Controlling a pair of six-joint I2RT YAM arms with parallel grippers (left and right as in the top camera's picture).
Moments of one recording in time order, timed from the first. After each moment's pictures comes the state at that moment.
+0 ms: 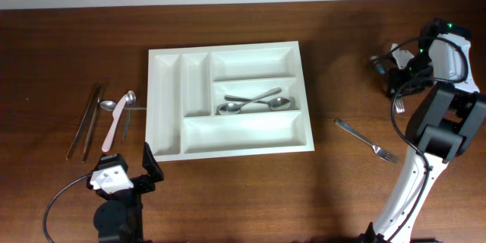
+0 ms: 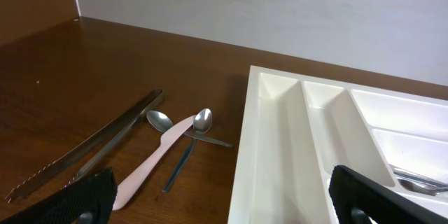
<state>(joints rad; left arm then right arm) 0.09 0.01 0.08 -0.25 -0.10 -0.15 -0.39 2.50 2.16 -1.33 -0.07 -0.52</state>
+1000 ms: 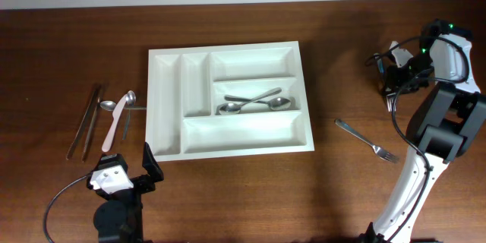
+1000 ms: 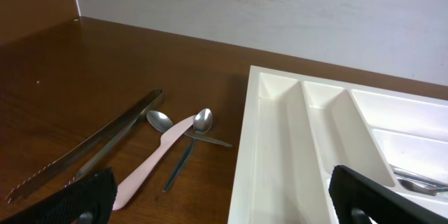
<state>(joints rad) 0.09 0.01 0.08 -0.25 -0.10 -0.15 -0.39 2.50 2.16 -1.33 -0.19 -0.50</state>
